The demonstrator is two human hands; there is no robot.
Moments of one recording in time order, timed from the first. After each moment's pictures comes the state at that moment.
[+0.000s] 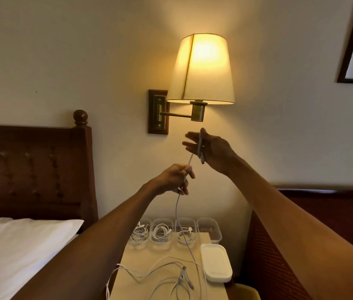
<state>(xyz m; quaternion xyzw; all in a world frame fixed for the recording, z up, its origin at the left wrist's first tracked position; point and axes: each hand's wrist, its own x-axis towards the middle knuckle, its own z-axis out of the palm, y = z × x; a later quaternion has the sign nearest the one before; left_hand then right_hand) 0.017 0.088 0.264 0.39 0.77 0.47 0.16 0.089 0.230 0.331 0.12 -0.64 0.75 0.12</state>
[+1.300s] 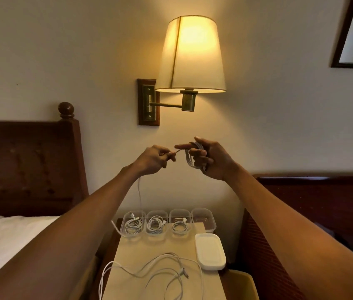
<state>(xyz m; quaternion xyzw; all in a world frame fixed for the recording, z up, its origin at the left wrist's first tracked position) -0.024 0.080 0.275 0.39 0.84 0.39 -0.03 0.097 0.261 0.293 0.12 -0.54 0.83 -0.05</state>
